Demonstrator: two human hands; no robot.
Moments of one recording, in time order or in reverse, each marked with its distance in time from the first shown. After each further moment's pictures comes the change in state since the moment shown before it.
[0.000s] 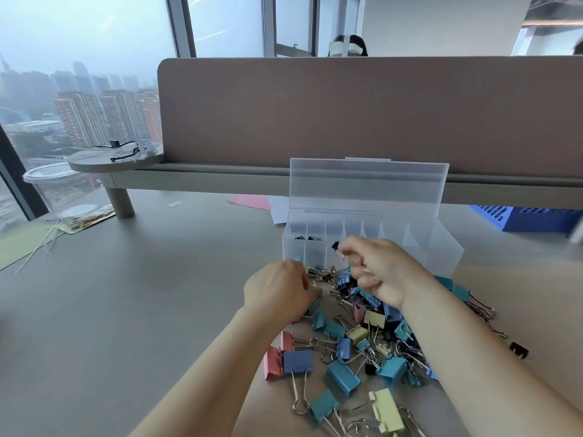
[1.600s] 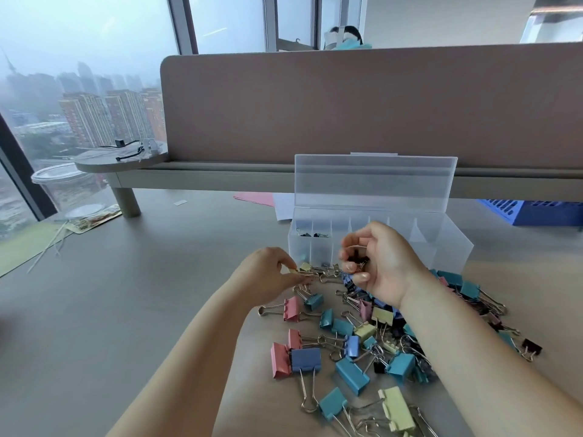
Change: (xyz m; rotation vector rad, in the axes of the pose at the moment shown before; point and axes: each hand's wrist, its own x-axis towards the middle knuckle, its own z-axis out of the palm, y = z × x) left_hand 0.010 -0.033 -0.022 -0.209 -0.098 0.007; right_hand 0.000 -0.001 0.011 0.345 -0.068 0.081
